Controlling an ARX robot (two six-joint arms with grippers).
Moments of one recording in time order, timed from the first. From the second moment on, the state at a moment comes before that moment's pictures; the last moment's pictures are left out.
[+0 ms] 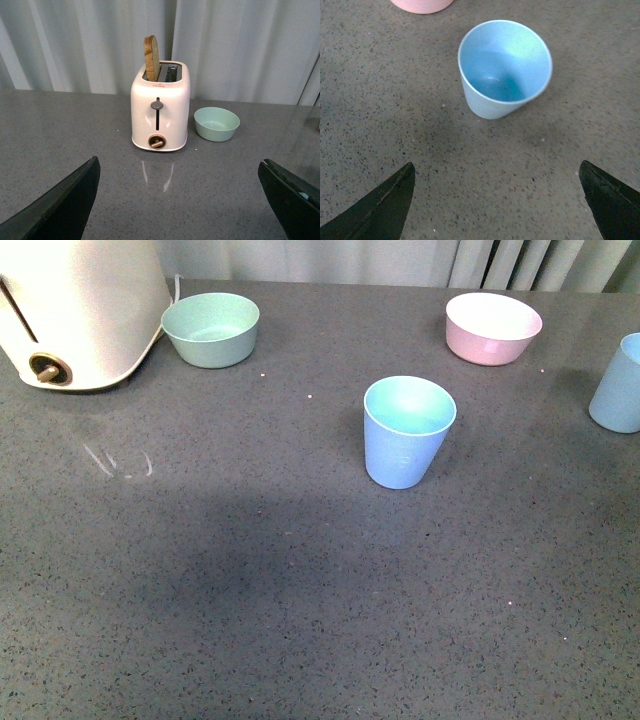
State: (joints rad) left arm 0.00 0.01 0.02 0.00 0.00 -0.01; right arm -0.20 1.66 0.86 0.12 -0.20 -0.38
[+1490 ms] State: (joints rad) left arm 0.00 0.01 0.02 0.00 0.00 -0.01; right arm -0.08 1.79 1.16 -0.17 -0.42 -0.41
